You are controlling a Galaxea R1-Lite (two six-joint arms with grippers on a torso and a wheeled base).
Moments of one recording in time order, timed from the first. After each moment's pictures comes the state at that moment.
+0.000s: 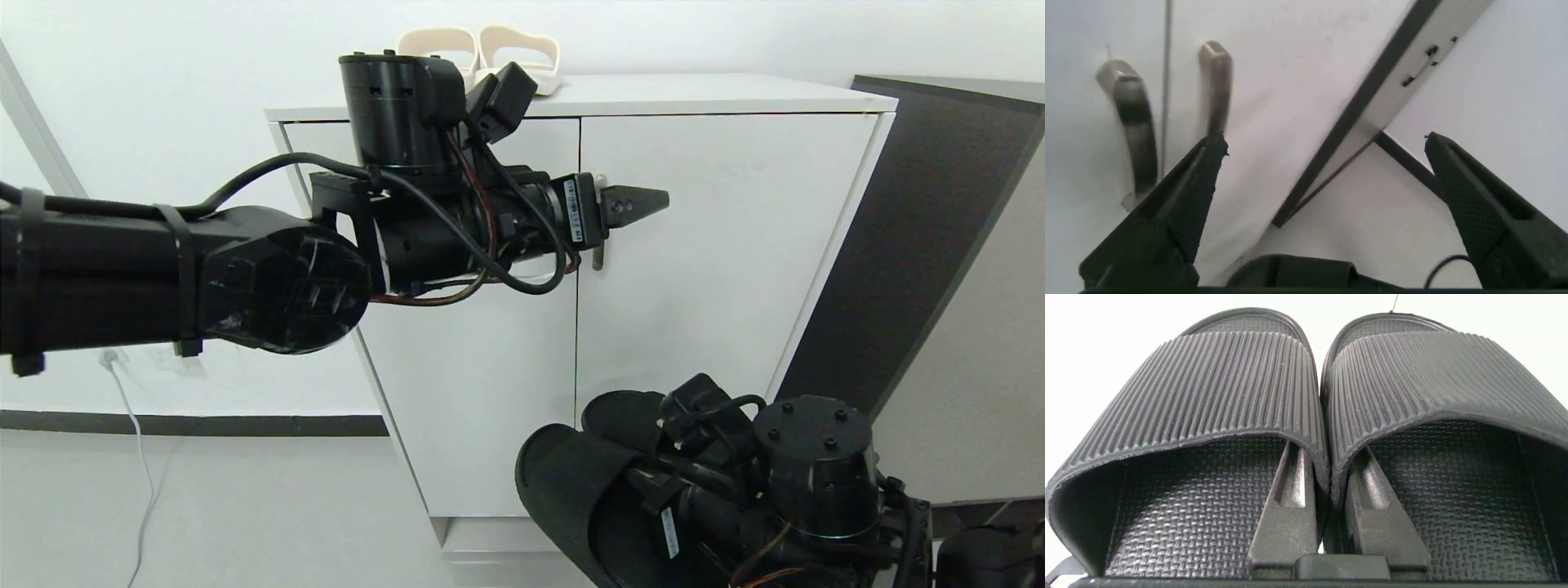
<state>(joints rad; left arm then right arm) -0.64 1.84 -1.46 -0.37 -0.27 -0.28 0.88 1.78 -0.55 -0.88 -0.19 0.08</state>
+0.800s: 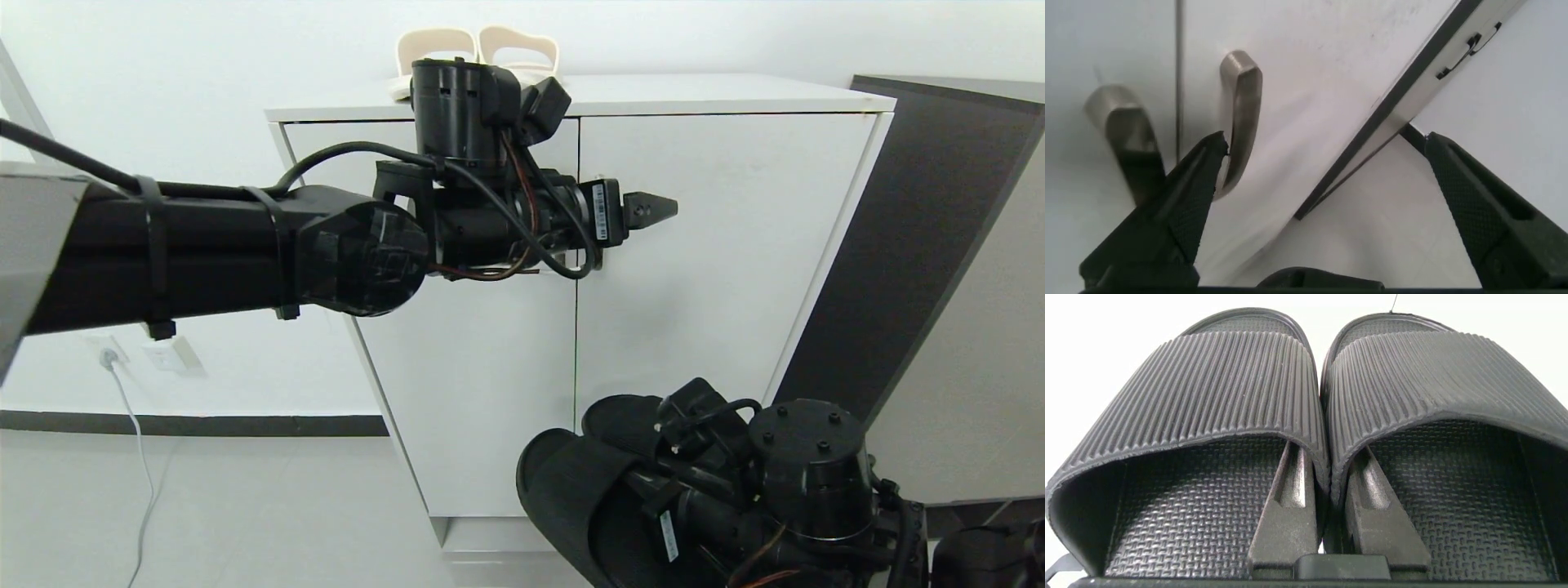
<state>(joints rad) -0.63 1.97 -1.69 -0.20 -0.22 -0.25 0.88 1.79 -0.55 -0.88 -0.19 0.08</state>
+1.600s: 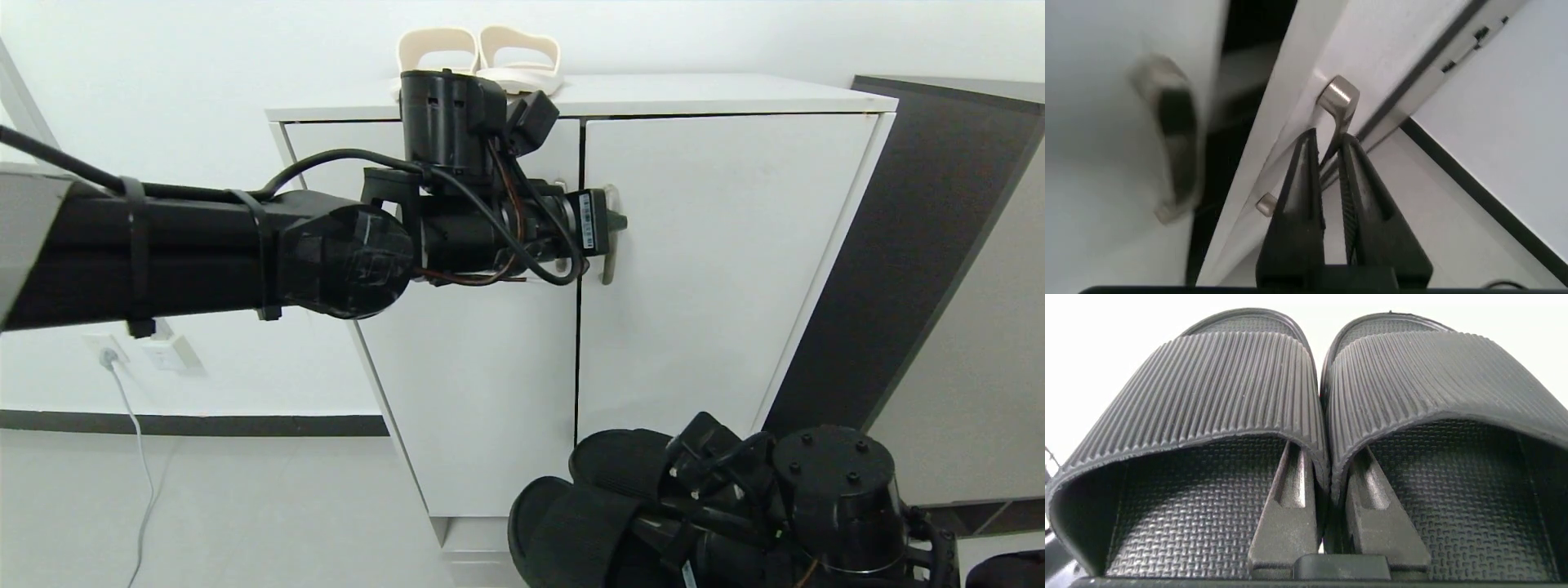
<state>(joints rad) -0.64 1.94 -1.62 -0.20 -0.25 -0.25 0.88 1.76 -0.45 -0.91 -0.02 0.05</state>
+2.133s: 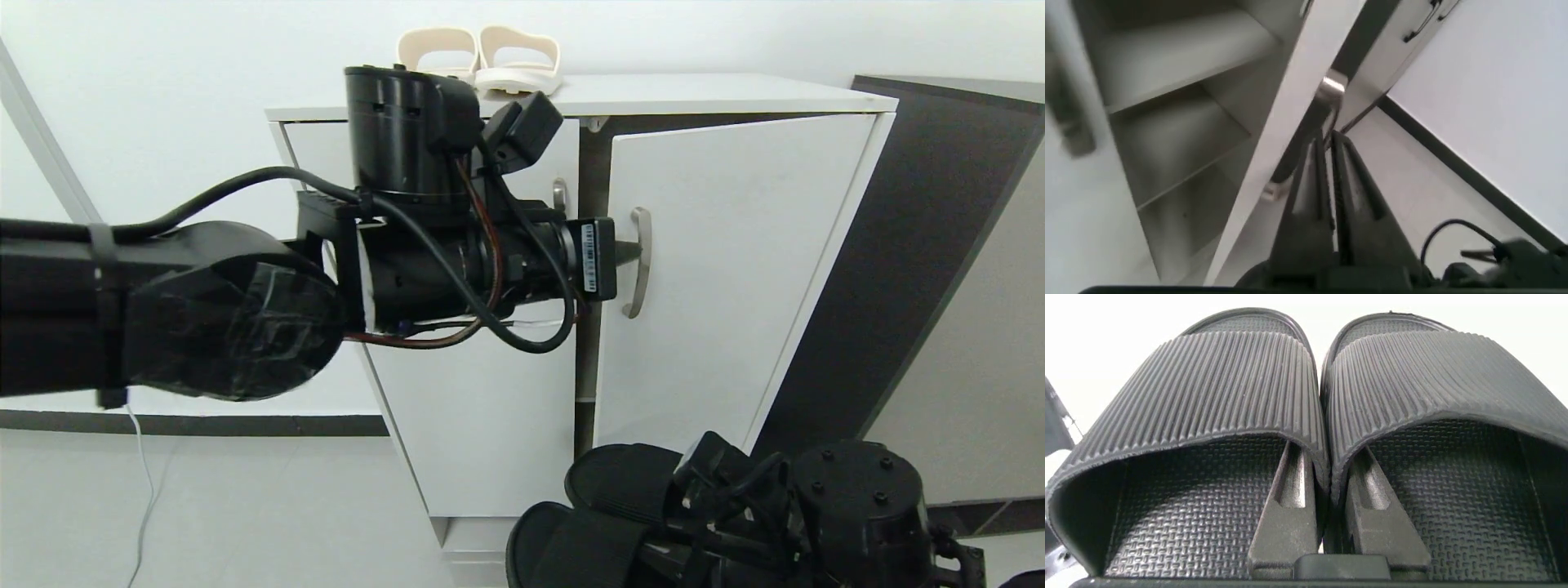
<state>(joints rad) -0.71 1.75 -1.34 -0.30 -0.24 -0.25 0.90 1.72 -0.40 -0.91 0.03 0.01</state>
